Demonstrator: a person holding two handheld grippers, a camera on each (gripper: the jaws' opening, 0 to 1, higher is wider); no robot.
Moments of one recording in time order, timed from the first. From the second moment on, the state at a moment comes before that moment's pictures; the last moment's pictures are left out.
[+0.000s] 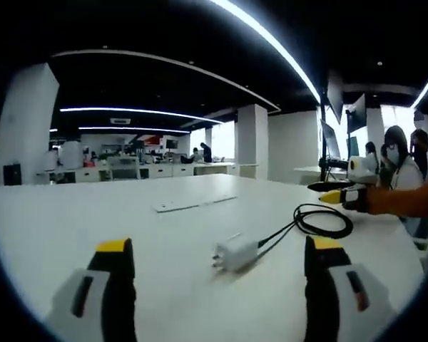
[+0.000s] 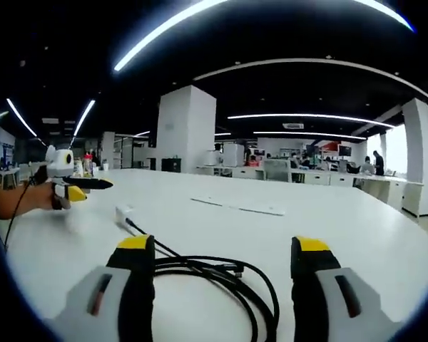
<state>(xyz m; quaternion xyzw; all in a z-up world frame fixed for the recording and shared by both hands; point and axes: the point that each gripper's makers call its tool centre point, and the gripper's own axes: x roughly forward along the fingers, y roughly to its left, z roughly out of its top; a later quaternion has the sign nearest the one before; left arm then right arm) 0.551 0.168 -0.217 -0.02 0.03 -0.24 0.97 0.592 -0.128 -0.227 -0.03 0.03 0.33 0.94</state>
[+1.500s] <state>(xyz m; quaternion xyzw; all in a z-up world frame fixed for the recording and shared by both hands) 0.464 0.178 -0.223 -0.01 0.00 -0.17 0.99 0.518 -0.138 -0.232 -0.01 0.01 0.28 0.96</state>
